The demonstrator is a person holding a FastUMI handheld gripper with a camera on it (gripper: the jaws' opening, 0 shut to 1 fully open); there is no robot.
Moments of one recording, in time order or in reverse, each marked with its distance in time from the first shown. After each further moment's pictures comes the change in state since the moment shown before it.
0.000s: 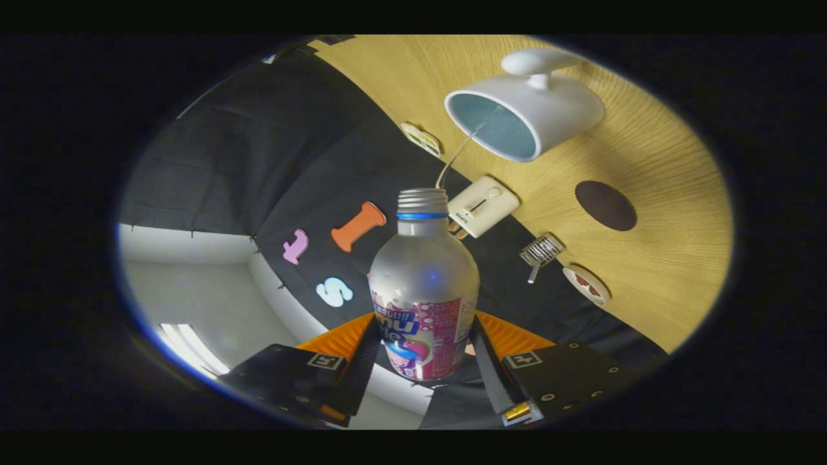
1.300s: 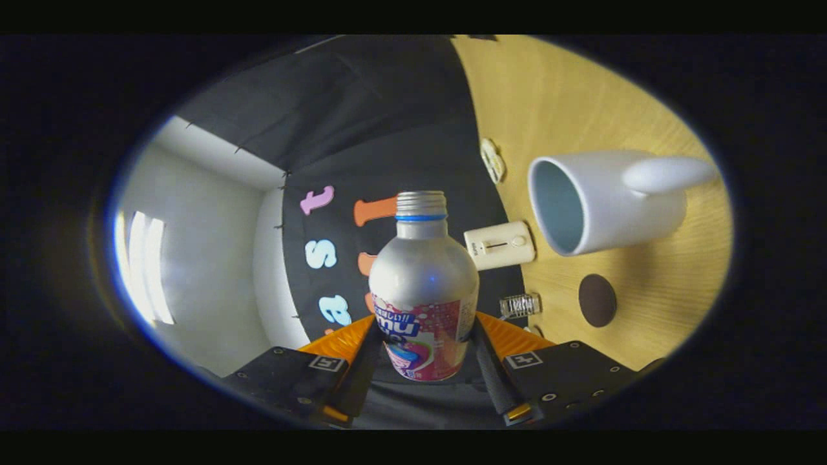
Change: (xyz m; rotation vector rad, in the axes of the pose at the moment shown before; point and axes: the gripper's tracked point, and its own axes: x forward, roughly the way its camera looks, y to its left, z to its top) arm 0.015 -0.021 0.031 -0.661 -0.019 0.083
